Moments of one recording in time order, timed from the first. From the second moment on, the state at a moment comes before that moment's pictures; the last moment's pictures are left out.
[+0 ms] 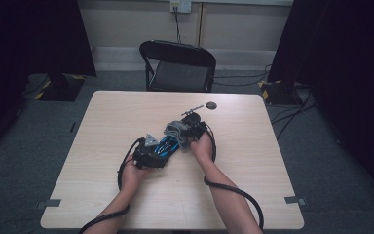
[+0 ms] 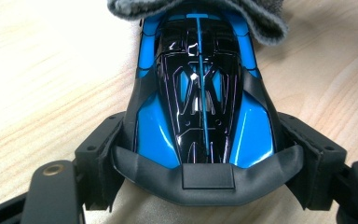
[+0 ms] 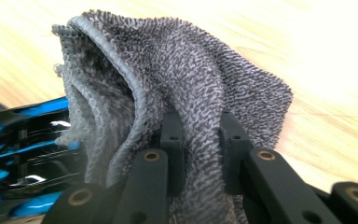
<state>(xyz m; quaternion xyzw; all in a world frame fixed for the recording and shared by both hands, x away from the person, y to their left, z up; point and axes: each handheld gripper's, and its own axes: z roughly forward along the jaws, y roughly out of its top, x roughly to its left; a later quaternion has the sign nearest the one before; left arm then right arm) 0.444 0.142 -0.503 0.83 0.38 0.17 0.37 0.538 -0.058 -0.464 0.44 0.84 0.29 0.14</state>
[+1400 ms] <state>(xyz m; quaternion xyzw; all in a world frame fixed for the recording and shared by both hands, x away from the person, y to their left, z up) 0.443 0.141 -0.503 0.83 0.39 0.16 0.37 0.546 -0.115 -0.429 0.46 0.82 0.31 0.16</state>
